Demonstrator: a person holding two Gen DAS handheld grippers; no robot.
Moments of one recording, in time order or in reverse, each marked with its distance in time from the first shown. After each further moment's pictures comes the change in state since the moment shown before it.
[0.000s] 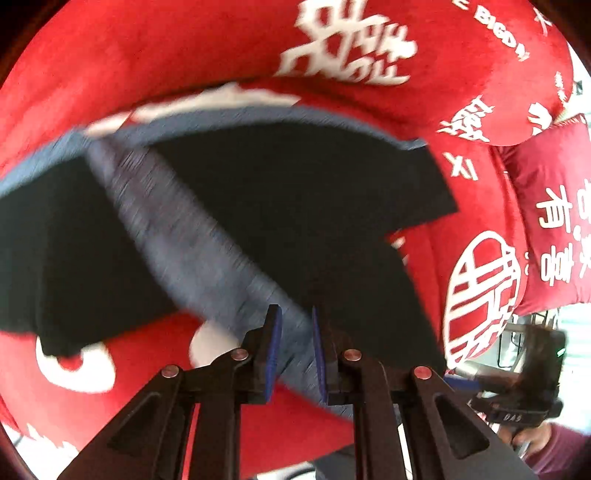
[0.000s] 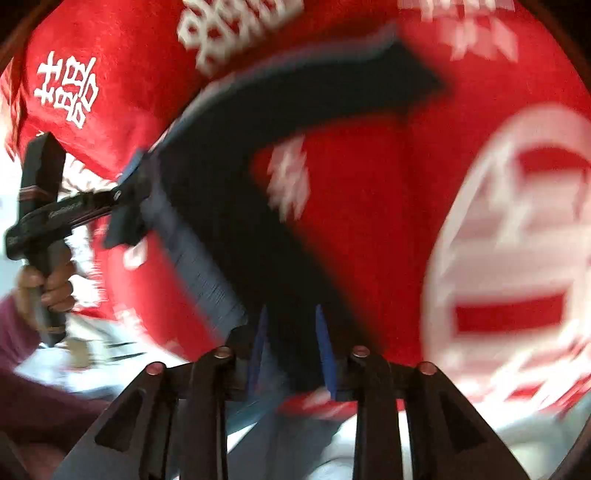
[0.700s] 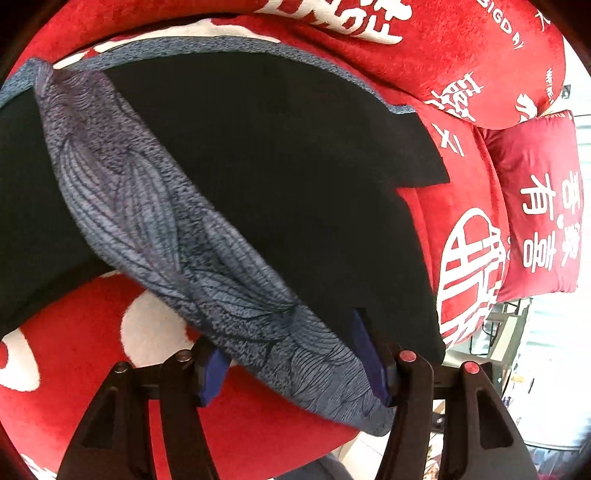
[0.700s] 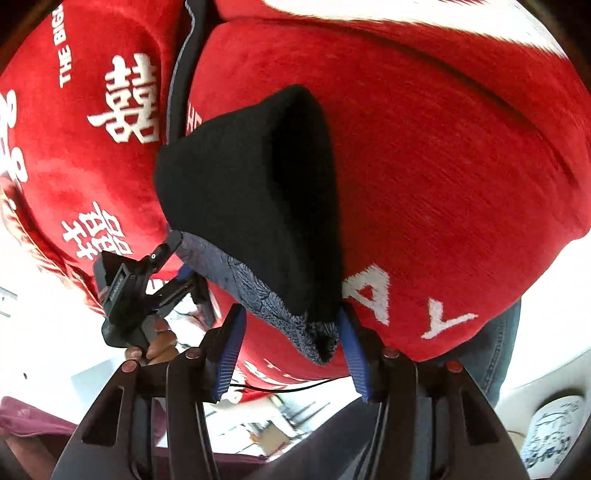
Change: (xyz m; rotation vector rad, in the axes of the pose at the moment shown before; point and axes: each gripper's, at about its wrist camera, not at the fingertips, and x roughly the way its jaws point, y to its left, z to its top) left arm 0.060 -0.003 -0.020 0.017 0.057 -0.156; right arm 0.058 -0.088 -0.101 0.501 -0.198 0.461
